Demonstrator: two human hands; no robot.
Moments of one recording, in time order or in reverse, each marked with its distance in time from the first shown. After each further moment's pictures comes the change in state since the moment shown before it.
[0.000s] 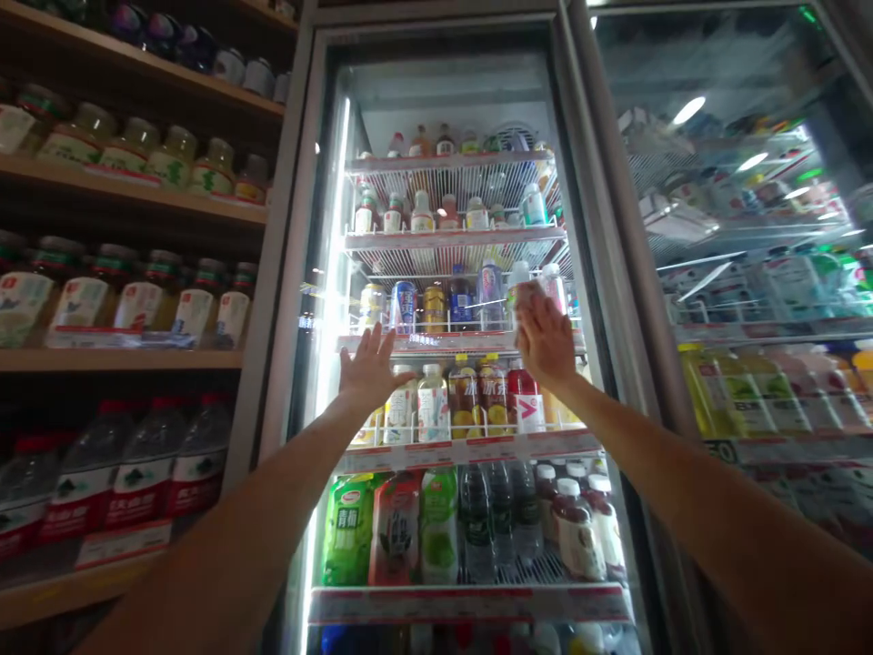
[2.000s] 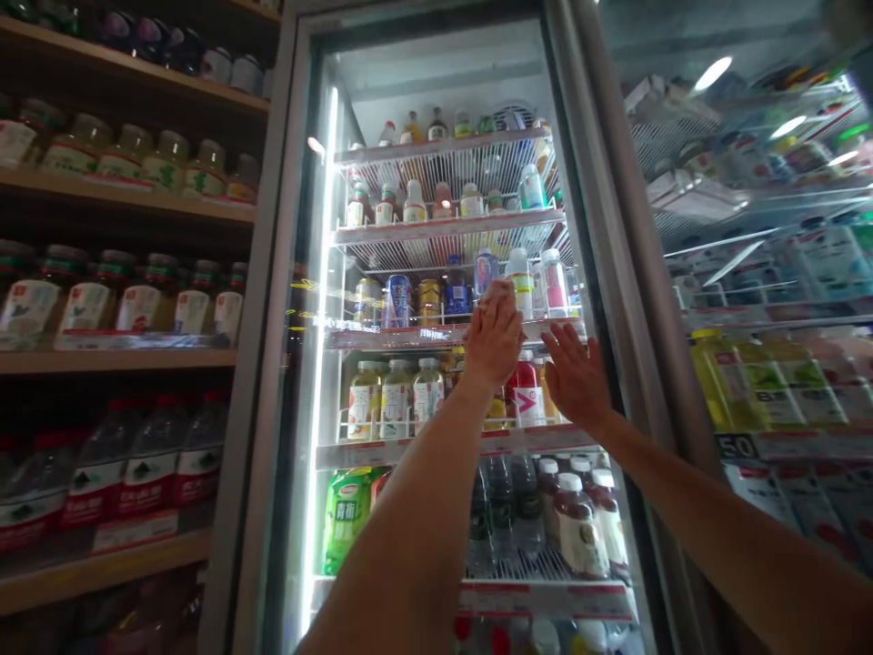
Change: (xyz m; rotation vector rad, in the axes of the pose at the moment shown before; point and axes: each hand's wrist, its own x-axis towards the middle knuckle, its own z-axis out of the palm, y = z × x) left_hand 0.036 0.184 0.004 -0.328 0.513 0.445; right_hand -0.067 0.043 0.000 0.054 0.053 -0.099
